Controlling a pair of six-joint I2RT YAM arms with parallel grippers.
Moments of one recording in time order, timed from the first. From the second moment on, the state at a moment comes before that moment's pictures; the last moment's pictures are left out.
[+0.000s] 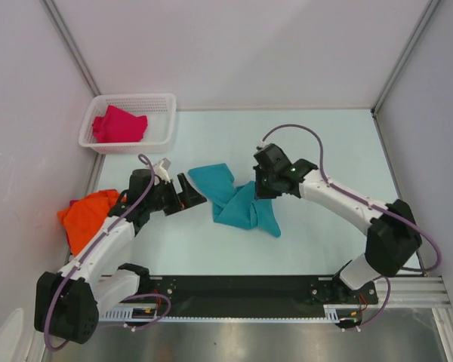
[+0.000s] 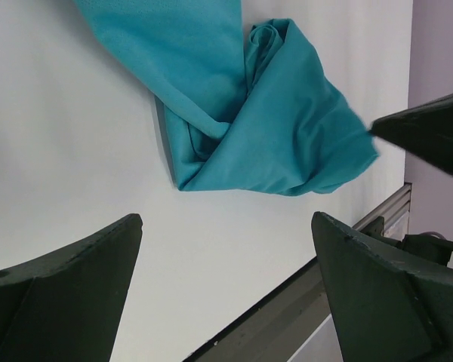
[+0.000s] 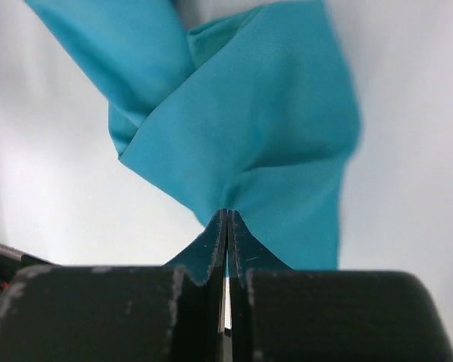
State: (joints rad) left arm -0.24 1.00 0.58 -0.24 0.48 -0.62; right arm 0.72 1.58 1.21 -0.63 0.01 0.60
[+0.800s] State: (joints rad) left arm -0.21 1.23 0.61 -0.07 0.49 -0.65; right arm 0.61 1.41 1.23 -0.82 0.35 0.57
